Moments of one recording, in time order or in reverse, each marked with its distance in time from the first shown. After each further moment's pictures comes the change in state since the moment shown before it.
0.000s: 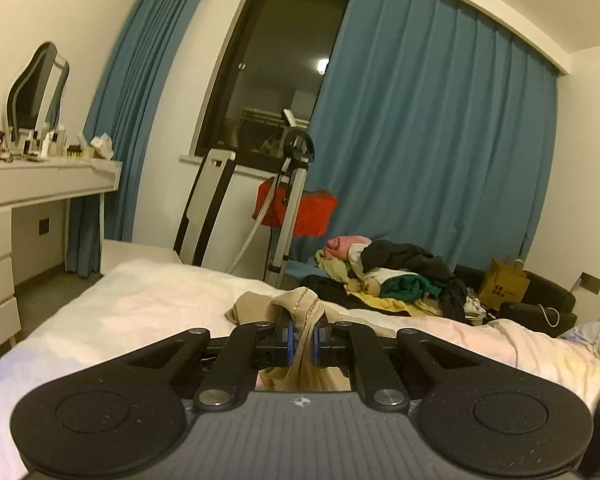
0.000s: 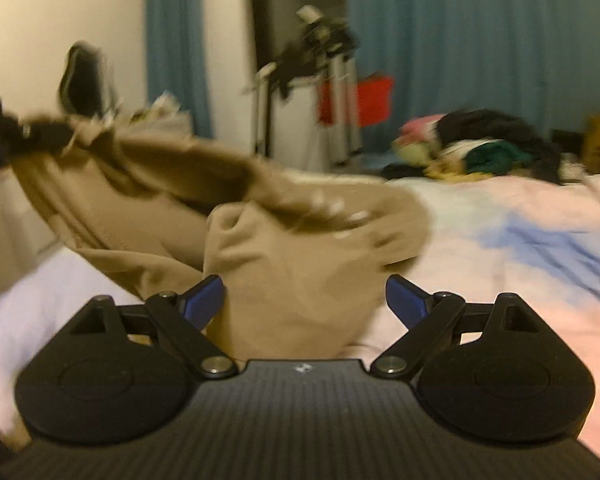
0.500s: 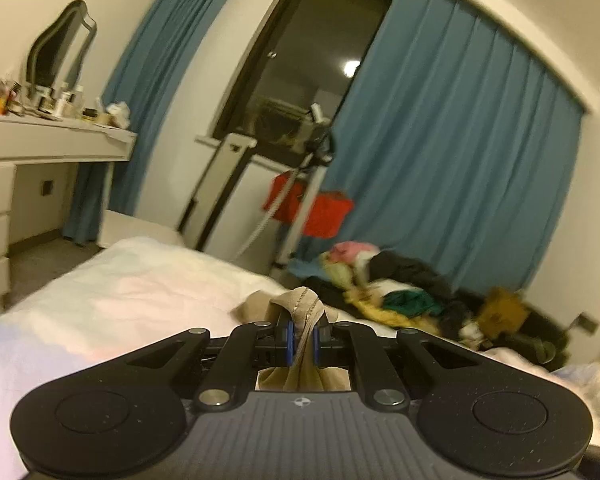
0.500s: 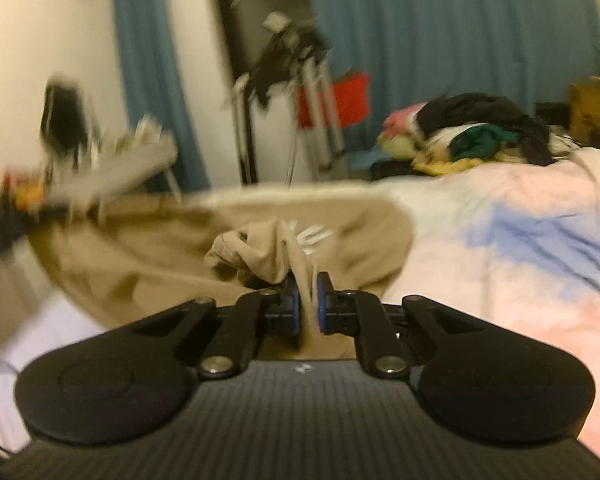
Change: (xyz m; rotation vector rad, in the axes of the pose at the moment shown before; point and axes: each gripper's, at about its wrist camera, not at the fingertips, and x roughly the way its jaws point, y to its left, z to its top) left arm 0.029 0.047 0.020 -0.158 -0.020 -0.072; right arm -0.047 -0.053 0.035 0.181 -0.088 -0.037
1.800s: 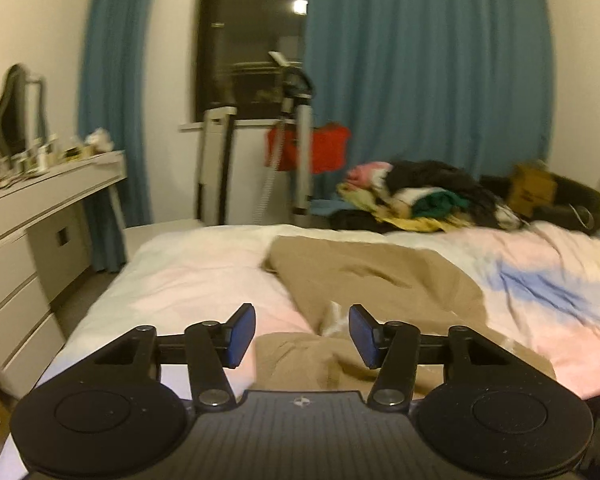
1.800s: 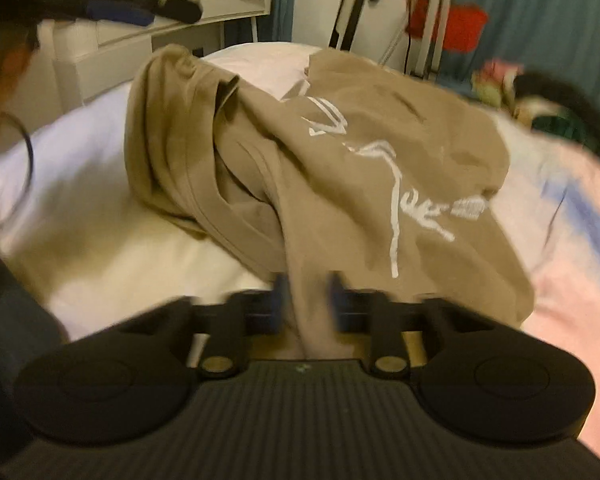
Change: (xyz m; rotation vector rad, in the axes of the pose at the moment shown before) left arm 0.007 -0.055 -0.028 0.411 0.221 0.150; right arm 0.014 0.061 -0.076 -0.351 0.419 0.157
